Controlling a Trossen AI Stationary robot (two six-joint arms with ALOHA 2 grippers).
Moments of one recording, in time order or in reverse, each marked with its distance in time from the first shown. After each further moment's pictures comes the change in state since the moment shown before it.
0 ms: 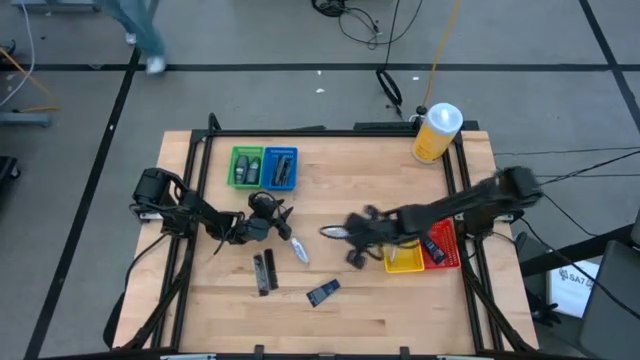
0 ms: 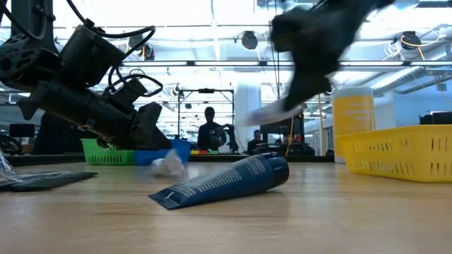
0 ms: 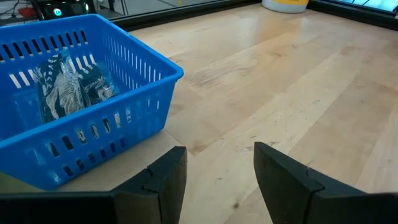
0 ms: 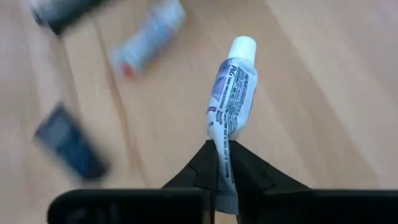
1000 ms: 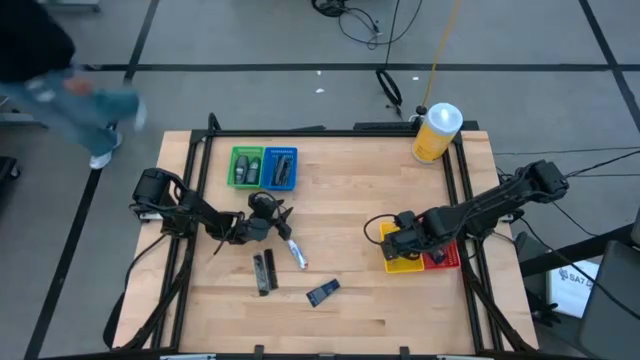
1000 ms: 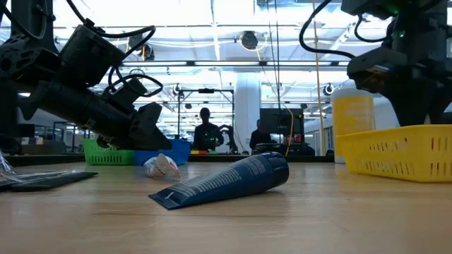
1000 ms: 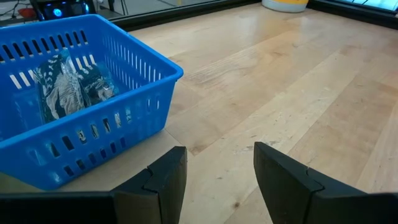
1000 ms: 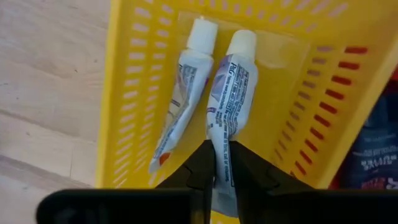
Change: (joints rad) left arm 0.000 0.000 0.000 0.000 0.000 0.004; right arm 0.106 -0.230 -0.206 -0.479 -0.203 0.990
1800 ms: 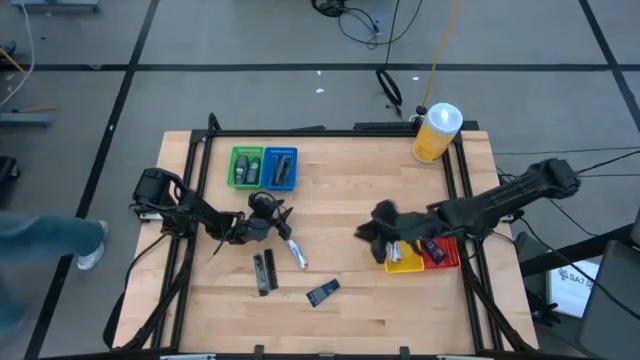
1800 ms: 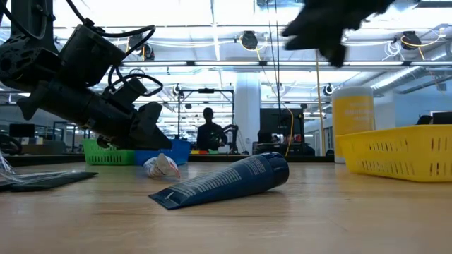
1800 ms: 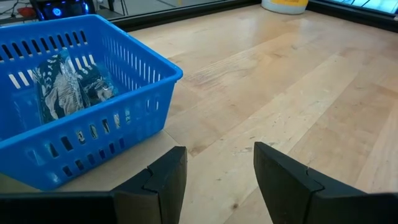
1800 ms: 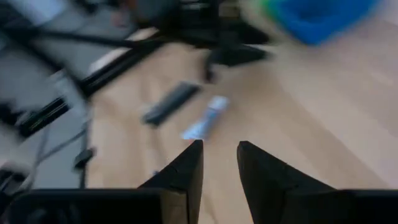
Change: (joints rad) left arm 0.000 0.000 0.000 0.006 0.000 -0.004; right arm -0.017 -0.146 -0.035 0.796 0.317 -0.872
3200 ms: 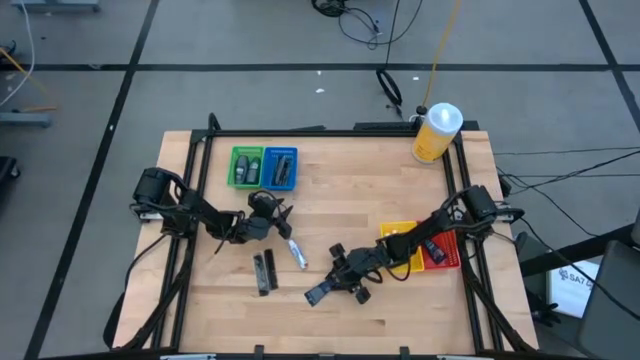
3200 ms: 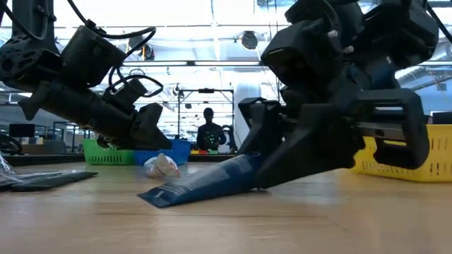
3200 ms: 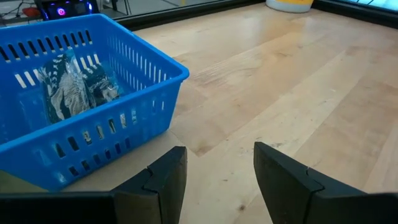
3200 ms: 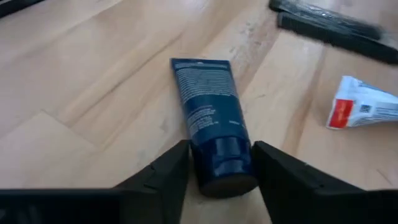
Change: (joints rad) left arm 0.010 0.000 0.000 -0.008 -0.002 0.002; right arm 0.023 0.761 0.058 0.654 -0.415 -0.950
